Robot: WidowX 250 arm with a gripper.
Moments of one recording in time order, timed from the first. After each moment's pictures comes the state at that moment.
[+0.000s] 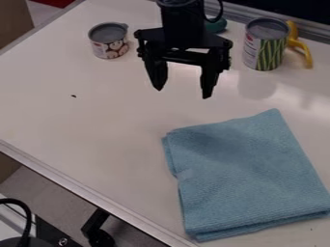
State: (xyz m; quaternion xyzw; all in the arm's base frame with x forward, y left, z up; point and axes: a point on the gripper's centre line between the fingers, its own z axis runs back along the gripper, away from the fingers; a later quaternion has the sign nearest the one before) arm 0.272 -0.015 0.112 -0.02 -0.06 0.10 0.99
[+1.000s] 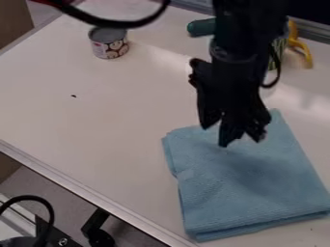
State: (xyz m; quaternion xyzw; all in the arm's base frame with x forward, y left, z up) arm 0.243 -0.086 0.087 0.03 -0.05 -0.22 0.97
